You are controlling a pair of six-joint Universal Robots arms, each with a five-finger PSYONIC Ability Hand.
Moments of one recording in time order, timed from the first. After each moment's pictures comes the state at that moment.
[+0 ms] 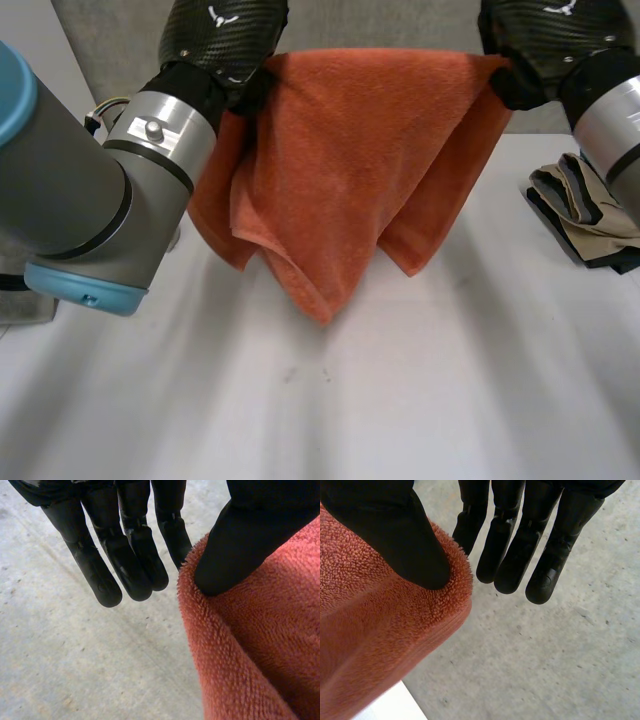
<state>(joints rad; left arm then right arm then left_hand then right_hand) 4.13 -1.85 -1.25 3.46 -1.51 3.58 1.88 -1.46 1.36 -0.18 1.31 2.75 1.14 1.20 1.19 1.20 0.97 0.97 1.17 1.18 1.18 0.98</state>
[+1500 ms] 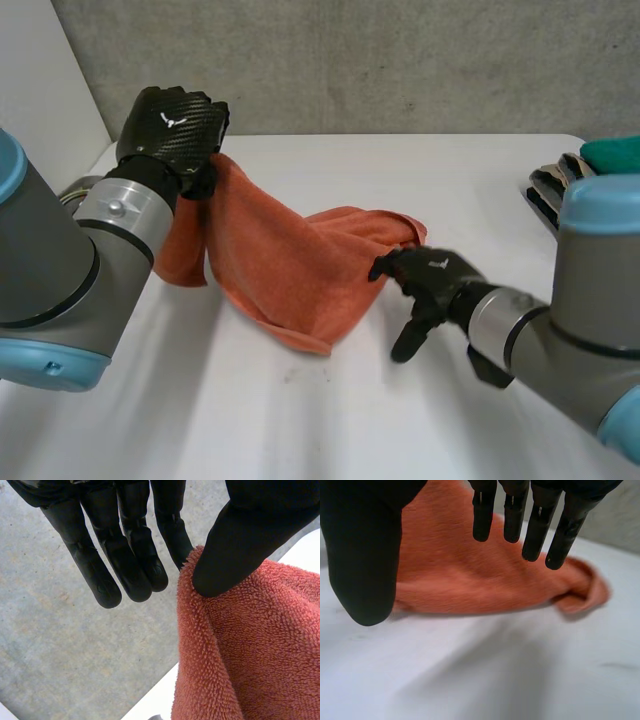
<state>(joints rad) 4.21 -1.76 -1.52 3.38 -1.63 3.54 2.04 -1.23 1.57 0.15 1.33 3.07 1.14 1.20 1.19 1.20 0.97 0.33 0.36 0.39 0.39 0.21</state>
